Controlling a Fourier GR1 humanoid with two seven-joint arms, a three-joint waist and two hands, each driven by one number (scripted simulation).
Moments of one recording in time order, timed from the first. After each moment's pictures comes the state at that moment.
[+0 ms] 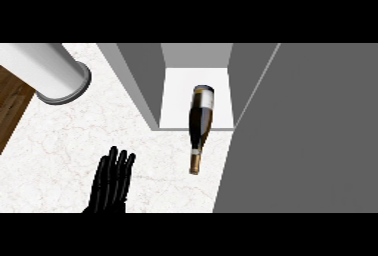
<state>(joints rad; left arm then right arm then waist) 0.11 0.42 -0.81 -1.96 0.52 0.69 -0.56 -0.03 -0.07 0.11 -2.44 -0.17 0.26 0.65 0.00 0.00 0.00</state>
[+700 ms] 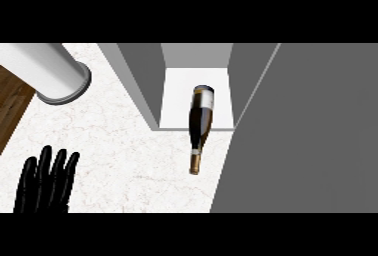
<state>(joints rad) 0.28 0.62 -0.55 -2.09 0.66 0.50 -0.60 0.11 0.00 0.37 -2.43 -0.20 0.27 0.74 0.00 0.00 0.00</state>
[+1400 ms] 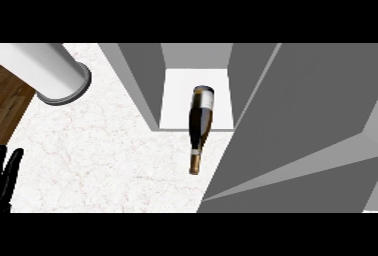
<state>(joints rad) 0.43 0.75 -0.25 -2.10 0.84 0.29 -0.60 0.07 -0.01 0.74 -2.45 -0.07 0.12 0.75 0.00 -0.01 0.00</state>
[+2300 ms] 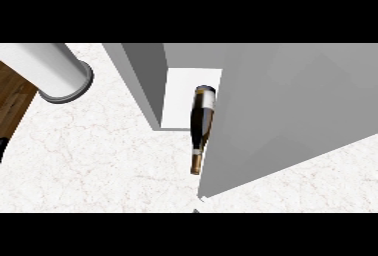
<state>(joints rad) 0.40 0.78 -0.11 -2.04 0.94 0.12 -0.51 -0.24 -0.15 0.89 -2.39 0.14 -0.30 0.74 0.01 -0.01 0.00</state>
